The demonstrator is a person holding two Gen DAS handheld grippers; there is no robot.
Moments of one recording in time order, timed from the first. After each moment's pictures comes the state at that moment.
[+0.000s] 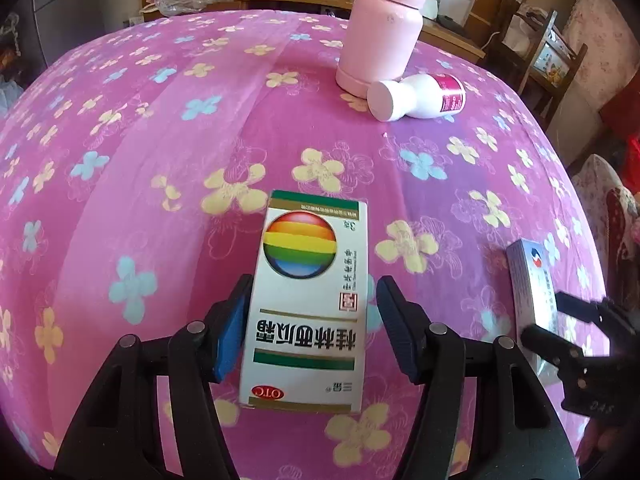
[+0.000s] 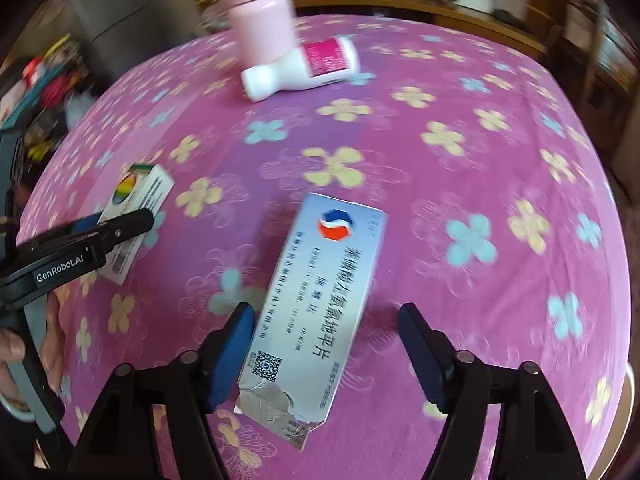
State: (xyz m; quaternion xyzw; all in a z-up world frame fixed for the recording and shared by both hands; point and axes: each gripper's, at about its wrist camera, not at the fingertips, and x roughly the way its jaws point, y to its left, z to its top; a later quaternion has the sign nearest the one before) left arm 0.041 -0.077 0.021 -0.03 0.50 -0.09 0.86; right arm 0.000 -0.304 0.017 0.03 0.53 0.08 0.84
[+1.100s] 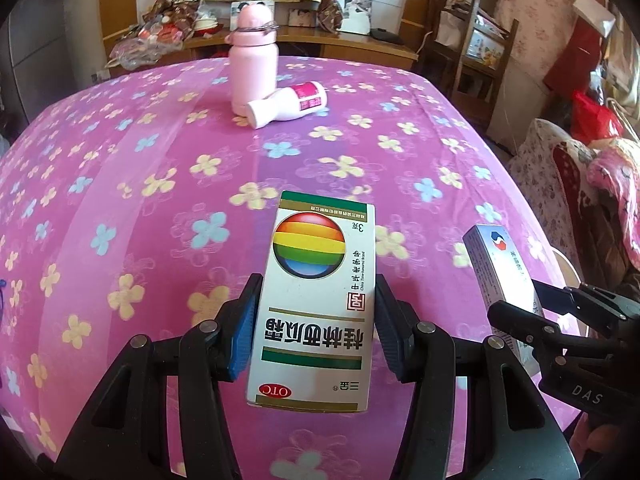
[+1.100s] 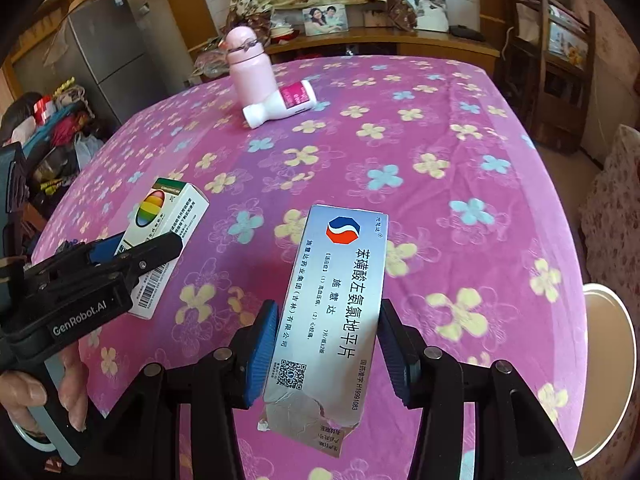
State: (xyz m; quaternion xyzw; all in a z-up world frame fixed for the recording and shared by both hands) left arm -0.083 -0.162 0.072 0.02 0.44 -0.16 0.88; right arm -0.124 -0.348 0.056 0.07 0.47 0.06 0.88
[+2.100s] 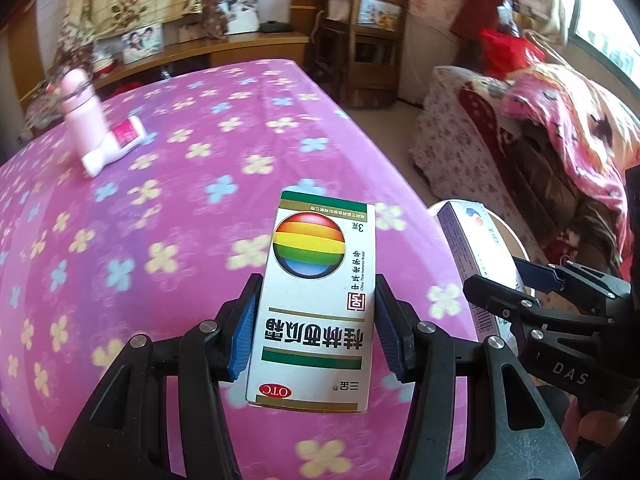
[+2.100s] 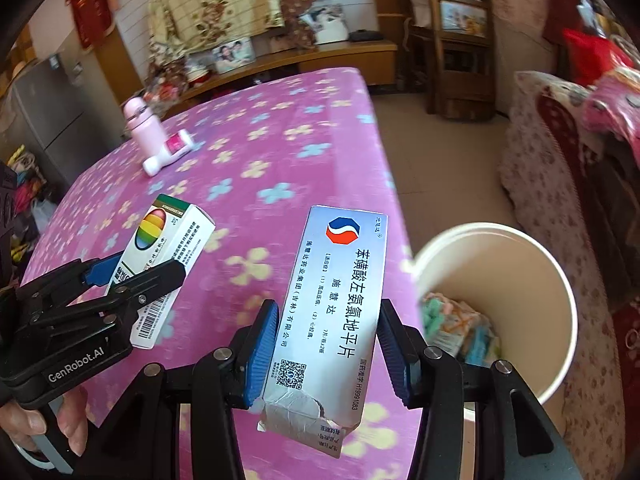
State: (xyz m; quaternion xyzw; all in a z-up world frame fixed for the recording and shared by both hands) left arm -0.147 -0.339 0.086 0.09 0.43 -0.29 0.85; right arm -0.219 -0.495 0.069 0.13 0.44 -0.07 0.89
